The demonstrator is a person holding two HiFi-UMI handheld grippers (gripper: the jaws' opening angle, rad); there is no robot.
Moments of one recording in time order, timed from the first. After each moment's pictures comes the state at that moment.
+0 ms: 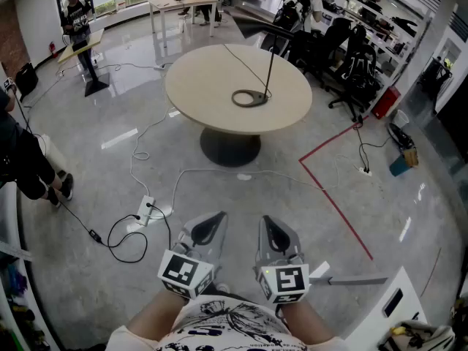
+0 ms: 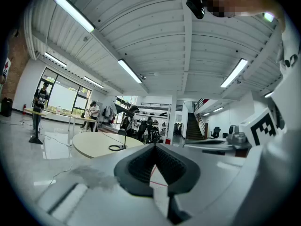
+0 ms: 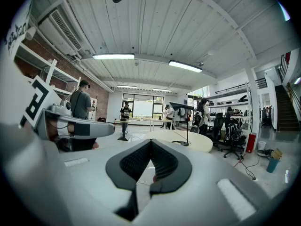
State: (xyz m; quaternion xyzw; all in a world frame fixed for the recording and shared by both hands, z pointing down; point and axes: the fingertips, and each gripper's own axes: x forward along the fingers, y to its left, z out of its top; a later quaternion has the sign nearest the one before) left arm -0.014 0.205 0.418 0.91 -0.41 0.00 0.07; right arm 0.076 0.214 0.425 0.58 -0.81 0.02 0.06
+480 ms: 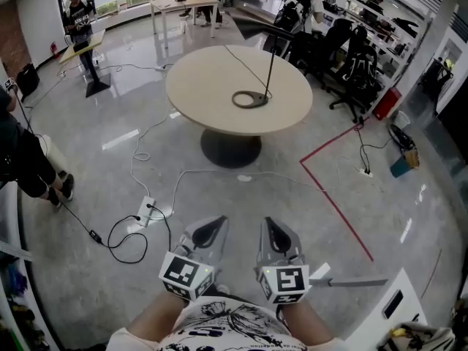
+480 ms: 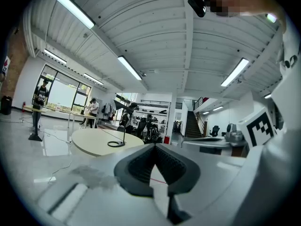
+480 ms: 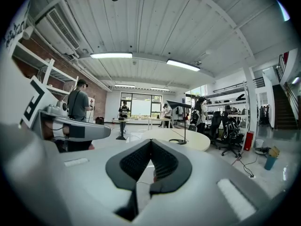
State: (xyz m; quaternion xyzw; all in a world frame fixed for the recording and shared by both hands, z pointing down) left arm -0.005 0.211 0.432 0.91 -0.40 0.01 0.09; right arm 0.089 0.215 0.434 0.59 -0.80 0.03 0.06
